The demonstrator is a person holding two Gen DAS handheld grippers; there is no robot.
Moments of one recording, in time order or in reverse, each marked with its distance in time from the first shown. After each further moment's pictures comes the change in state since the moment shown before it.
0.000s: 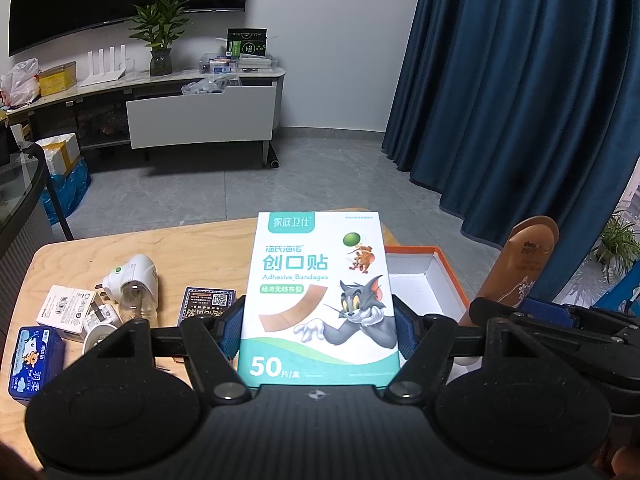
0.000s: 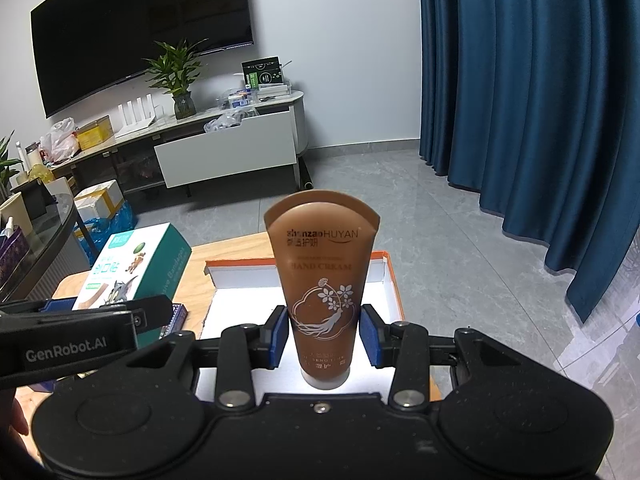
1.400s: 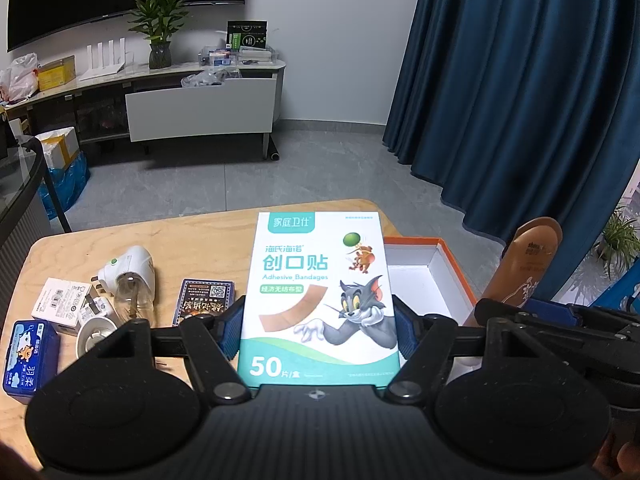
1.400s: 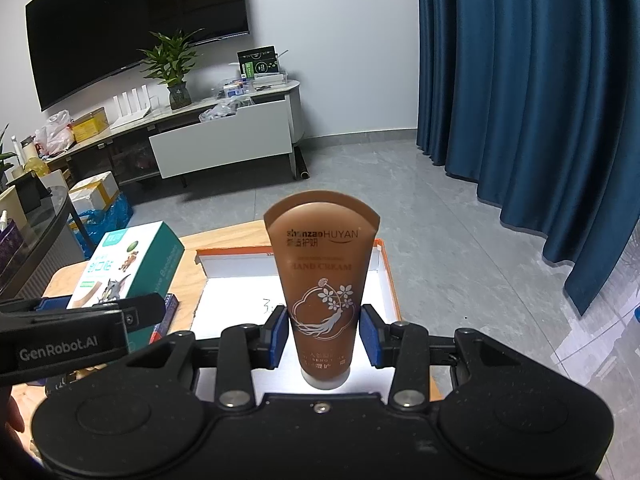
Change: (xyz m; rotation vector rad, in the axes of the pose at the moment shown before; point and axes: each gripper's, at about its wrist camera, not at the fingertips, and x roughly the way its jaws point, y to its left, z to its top) left arm 0.008 0.002 0.000 -0.004 0.022 0.002; right arm 0.003 -0.004 -0.006 -0.009 0.032 -0.011
